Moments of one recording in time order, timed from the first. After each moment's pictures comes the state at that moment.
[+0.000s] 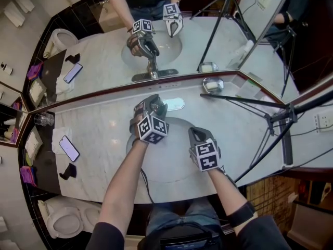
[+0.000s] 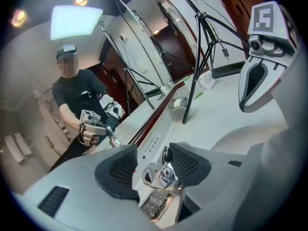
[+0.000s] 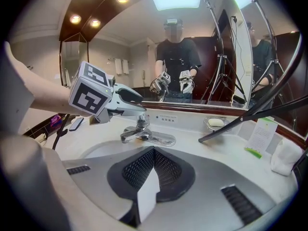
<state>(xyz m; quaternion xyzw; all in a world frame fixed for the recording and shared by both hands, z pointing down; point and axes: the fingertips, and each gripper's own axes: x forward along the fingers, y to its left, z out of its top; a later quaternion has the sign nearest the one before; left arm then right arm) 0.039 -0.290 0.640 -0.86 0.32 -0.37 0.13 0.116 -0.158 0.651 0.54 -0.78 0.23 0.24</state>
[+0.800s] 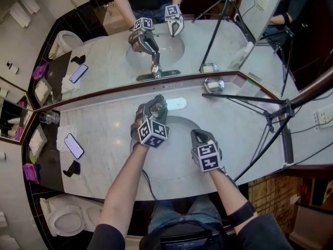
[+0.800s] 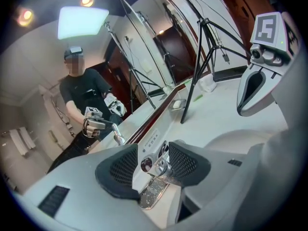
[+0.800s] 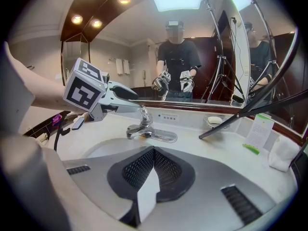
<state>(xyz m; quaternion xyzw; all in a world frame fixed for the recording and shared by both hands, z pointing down) 0.019 -0.263 0.626 -0.86 0.34 -0.37 0.11 0.112 -0.137 0.650 0.53 -0.78 0.23 0.24</state>
